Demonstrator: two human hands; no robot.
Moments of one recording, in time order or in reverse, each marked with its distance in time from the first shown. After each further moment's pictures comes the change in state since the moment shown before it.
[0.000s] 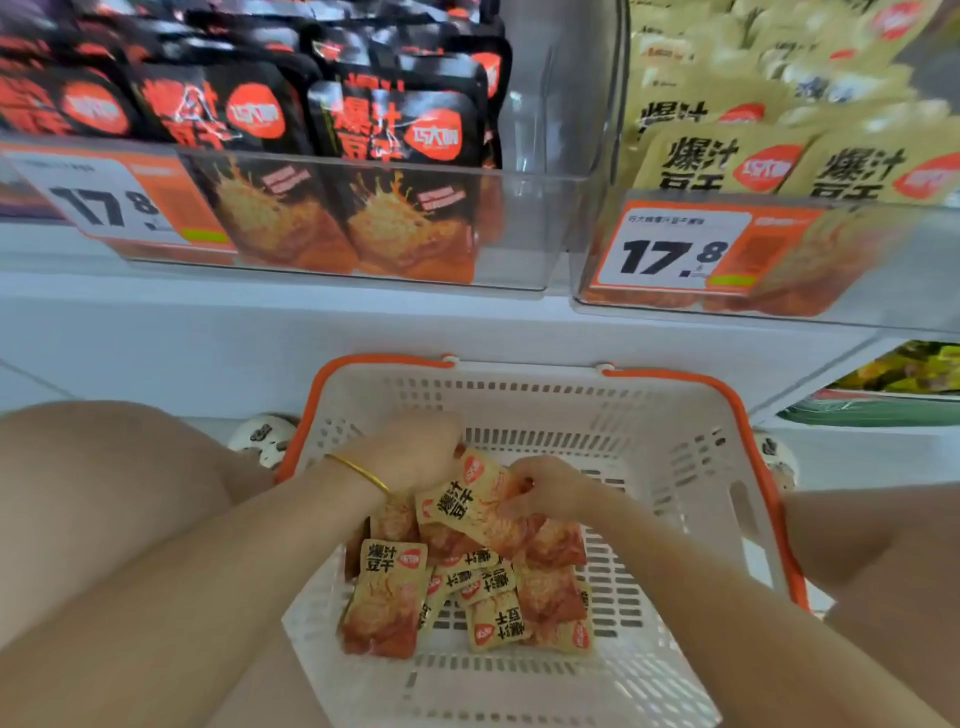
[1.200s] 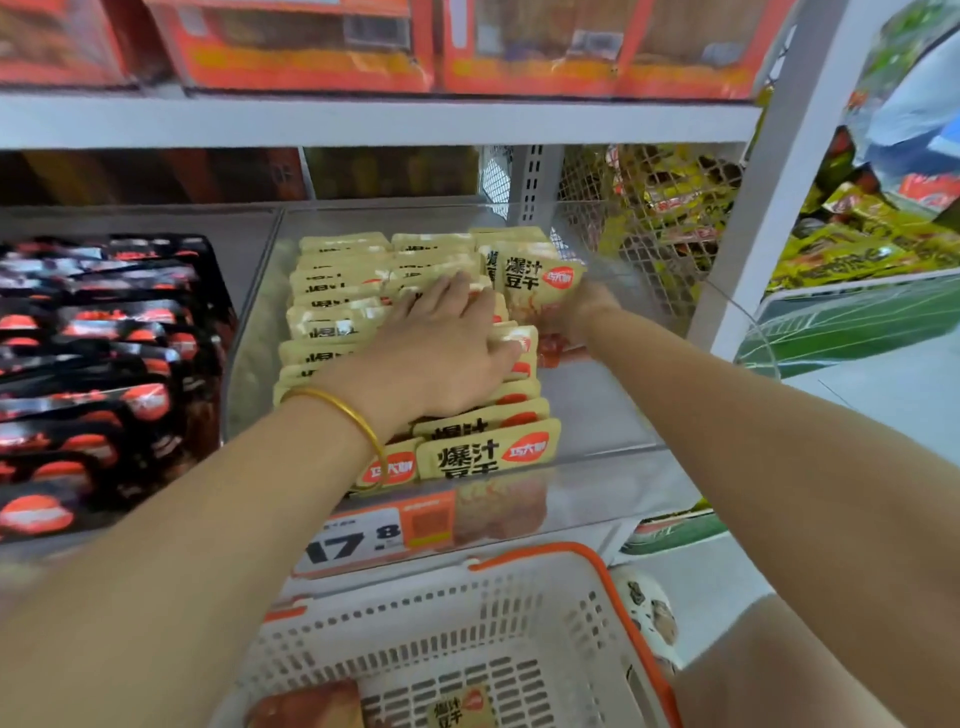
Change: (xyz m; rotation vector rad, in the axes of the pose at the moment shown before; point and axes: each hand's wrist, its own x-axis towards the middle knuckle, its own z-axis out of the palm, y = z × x) left_hand 0.070 0.184 -0.257 0.122 0.430 0.140; right_hand -0.089 -0.017 -0.385 0.385 0.884 0.265
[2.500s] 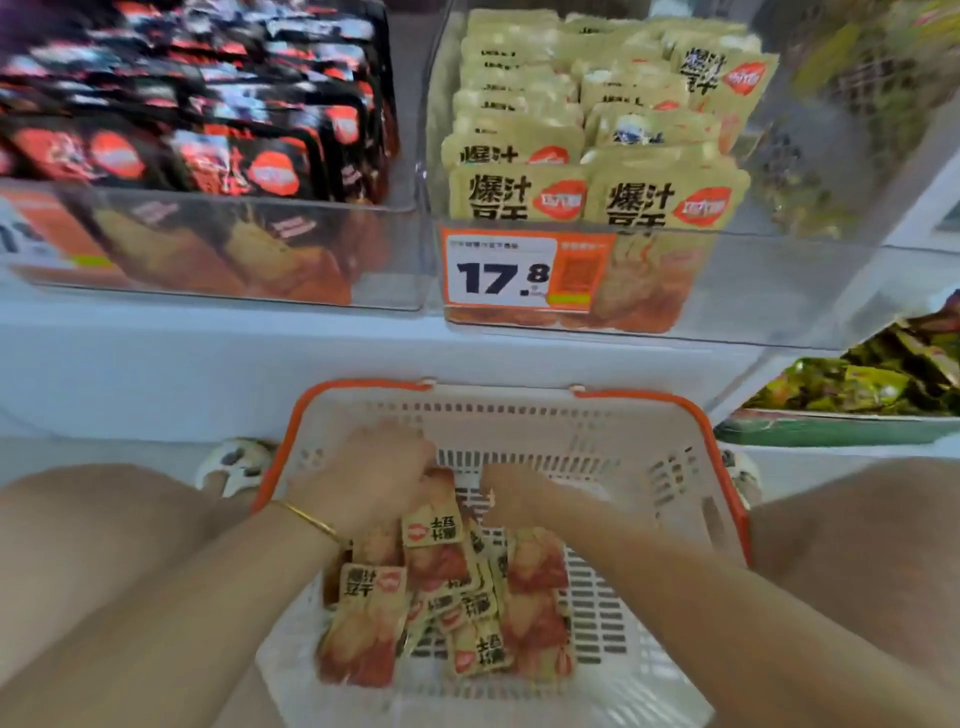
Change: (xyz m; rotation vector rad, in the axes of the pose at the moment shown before) left_hand -0.184 -0.062 0.202 0.024 -0.242 -0.126; right_hand -0.184 0.181 0.240 -0.903 -0.847 -0.476
